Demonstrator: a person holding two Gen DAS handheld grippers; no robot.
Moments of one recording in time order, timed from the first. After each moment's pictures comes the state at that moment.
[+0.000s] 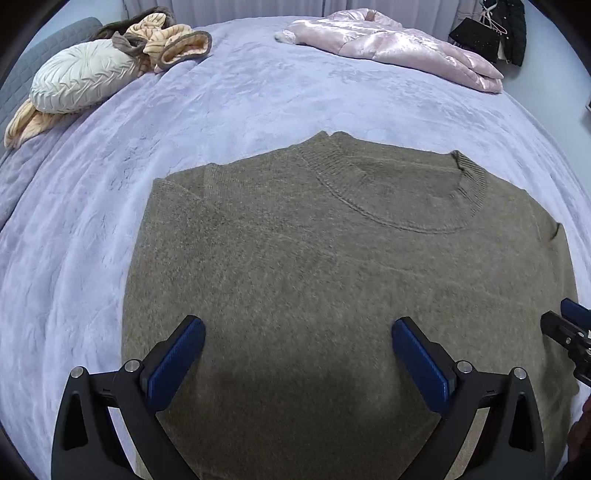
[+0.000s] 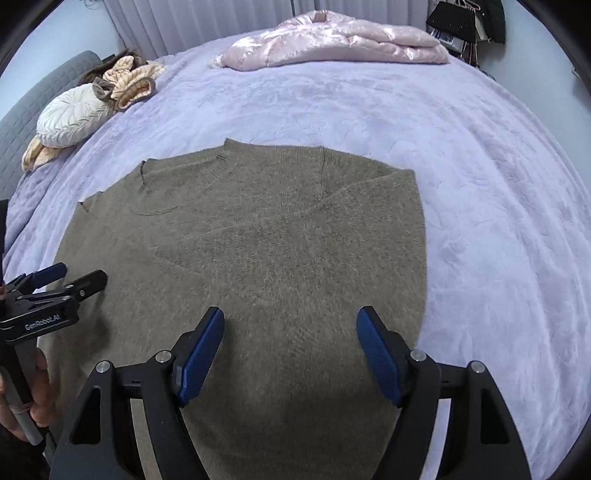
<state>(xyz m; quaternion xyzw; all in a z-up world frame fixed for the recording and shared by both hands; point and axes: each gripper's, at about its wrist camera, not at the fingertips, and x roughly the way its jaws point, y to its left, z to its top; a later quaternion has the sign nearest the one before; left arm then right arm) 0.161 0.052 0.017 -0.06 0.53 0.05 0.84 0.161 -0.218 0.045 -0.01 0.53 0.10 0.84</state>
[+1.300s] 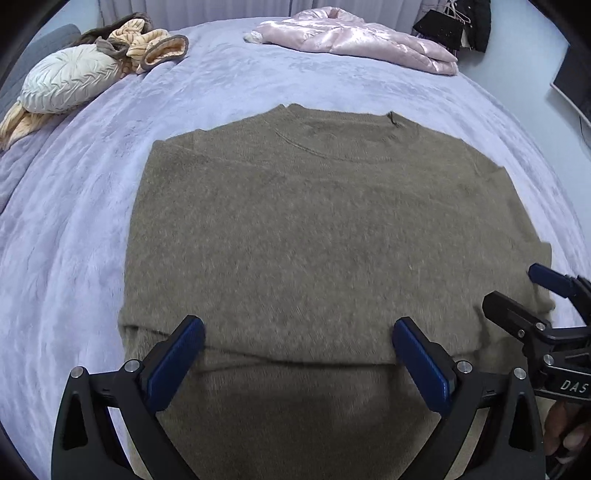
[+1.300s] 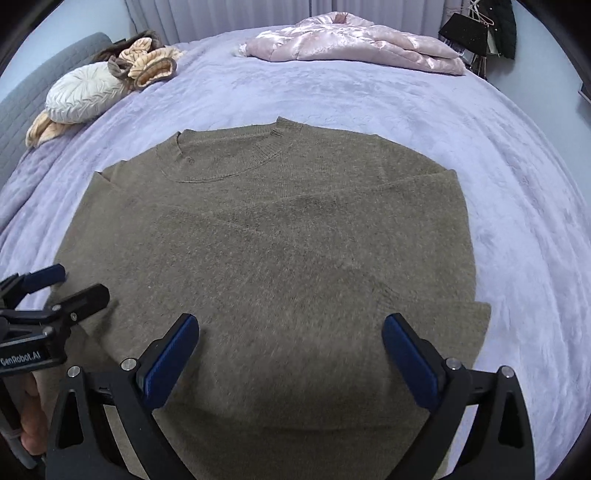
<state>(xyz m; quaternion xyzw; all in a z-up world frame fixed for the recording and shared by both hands) 0.077 0.026 0.032 -0.03 0.53 -0.01 0.85 0.111 -0.165 0.046 -0.03 0.51 0.10 0.85</state>
